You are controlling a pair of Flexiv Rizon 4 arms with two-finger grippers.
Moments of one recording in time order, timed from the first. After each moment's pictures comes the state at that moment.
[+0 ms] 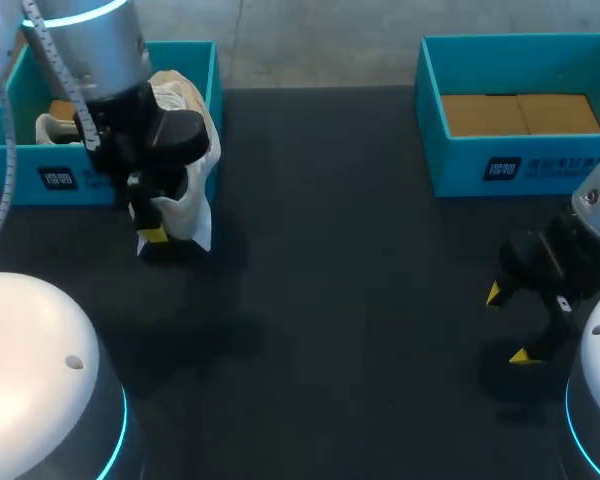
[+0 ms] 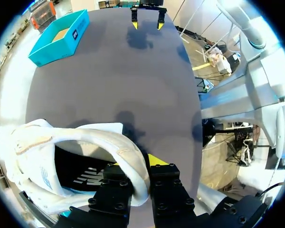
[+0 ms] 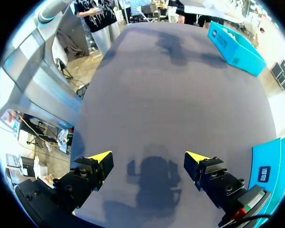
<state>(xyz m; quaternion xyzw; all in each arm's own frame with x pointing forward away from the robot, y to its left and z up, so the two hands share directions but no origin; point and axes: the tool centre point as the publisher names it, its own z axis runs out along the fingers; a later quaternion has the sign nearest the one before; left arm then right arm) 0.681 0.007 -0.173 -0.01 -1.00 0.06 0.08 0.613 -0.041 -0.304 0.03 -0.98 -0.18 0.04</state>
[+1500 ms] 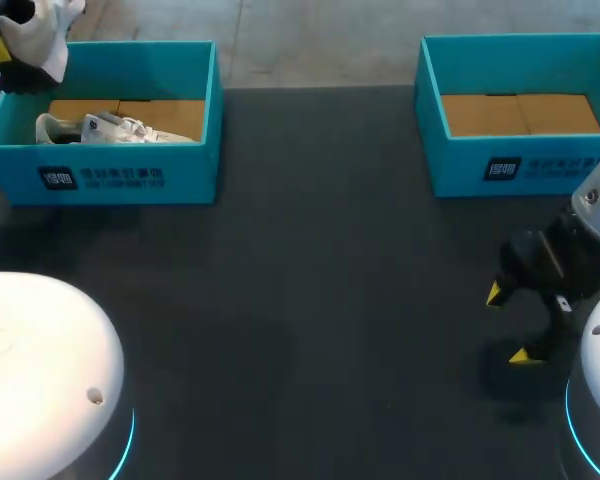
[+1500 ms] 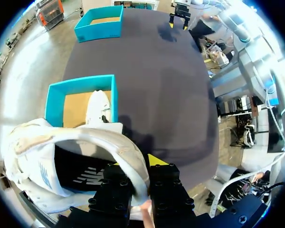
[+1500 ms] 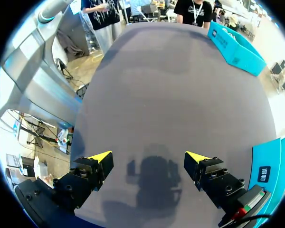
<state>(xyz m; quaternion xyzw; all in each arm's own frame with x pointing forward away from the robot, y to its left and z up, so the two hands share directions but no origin) 0.925 0.222 -0.094 -0.02 -0.99 0.06 0.09 0.613 -0.041 -0.304 0.03 -0.98 -0.18 0.04</state>
